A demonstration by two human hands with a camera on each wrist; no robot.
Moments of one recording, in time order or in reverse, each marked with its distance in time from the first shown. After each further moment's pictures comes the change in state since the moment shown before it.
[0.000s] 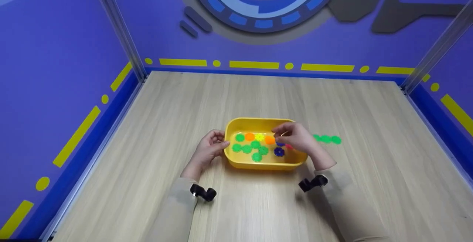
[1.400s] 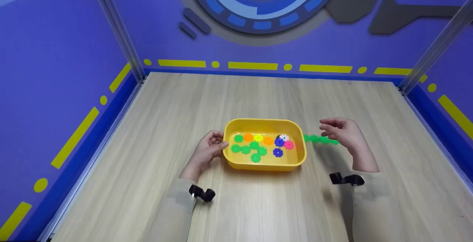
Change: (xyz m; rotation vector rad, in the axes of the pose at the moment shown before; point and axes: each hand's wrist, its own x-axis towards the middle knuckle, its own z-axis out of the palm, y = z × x) left_hand 0.001 -0.001 -0.001 0.003 0.007 -0.009; right_hand -0.049 0.054 -0.097 0.090 0.239 0.112
